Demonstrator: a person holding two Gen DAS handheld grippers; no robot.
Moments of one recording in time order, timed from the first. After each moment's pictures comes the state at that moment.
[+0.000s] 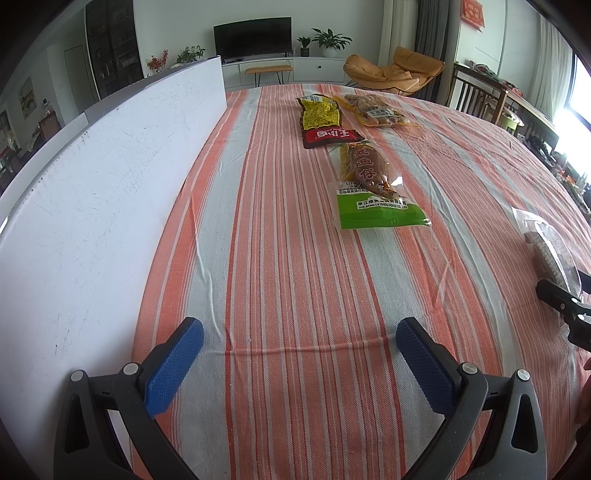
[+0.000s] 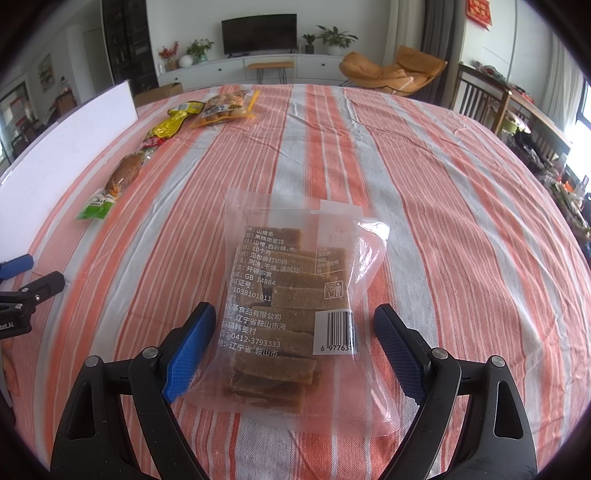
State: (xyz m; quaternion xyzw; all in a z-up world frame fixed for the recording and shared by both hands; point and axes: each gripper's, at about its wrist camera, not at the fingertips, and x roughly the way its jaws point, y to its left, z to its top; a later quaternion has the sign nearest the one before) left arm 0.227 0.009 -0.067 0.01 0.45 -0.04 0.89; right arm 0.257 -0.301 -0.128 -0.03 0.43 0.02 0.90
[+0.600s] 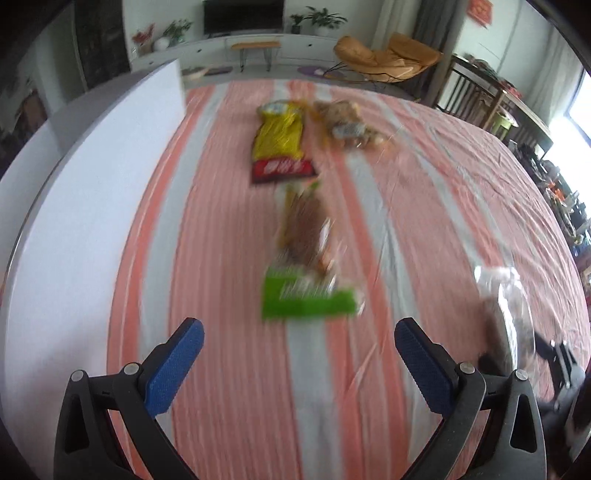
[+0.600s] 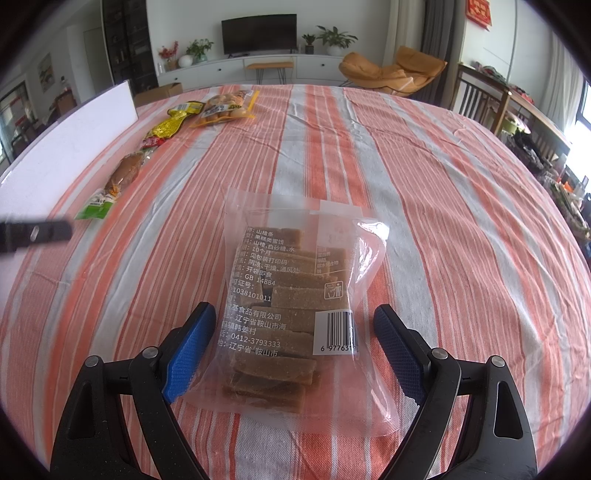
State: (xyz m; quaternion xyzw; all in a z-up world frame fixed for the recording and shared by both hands) left arm 0.294 -0.037 -0.024 -0.01 0.50 -0.08 0.86; right arm 0.258 -0.302 -0.128 -0.03 0.43 0.02 0.90
